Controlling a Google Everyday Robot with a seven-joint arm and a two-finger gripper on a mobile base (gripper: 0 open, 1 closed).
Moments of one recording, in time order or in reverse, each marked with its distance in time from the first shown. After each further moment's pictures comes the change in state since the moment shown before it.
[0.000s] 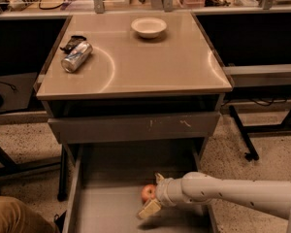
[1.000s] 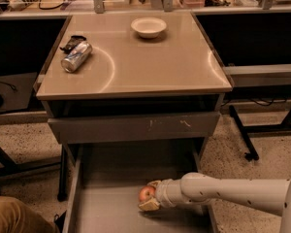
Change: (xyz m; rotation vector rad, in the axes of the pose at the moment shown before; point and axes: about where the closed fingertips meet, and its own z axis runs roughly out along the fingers) arm 0.008 0.000 0.007 -0.007 0.021 0.011
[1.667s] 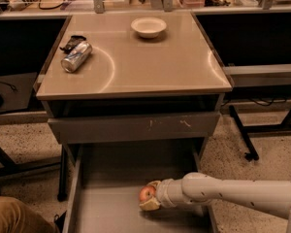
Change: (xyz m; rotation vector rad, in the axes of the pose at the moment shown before) arm -0.007 0.003 -0.007 0.001 -0.011 -0.010
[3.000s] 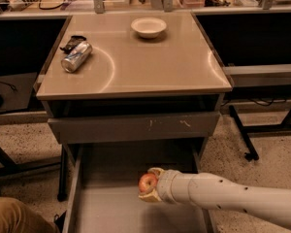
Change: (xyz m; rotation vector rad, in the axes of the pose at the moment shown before) arm -0.096 0.035 -0.113 0.187 -0.047 -0.161
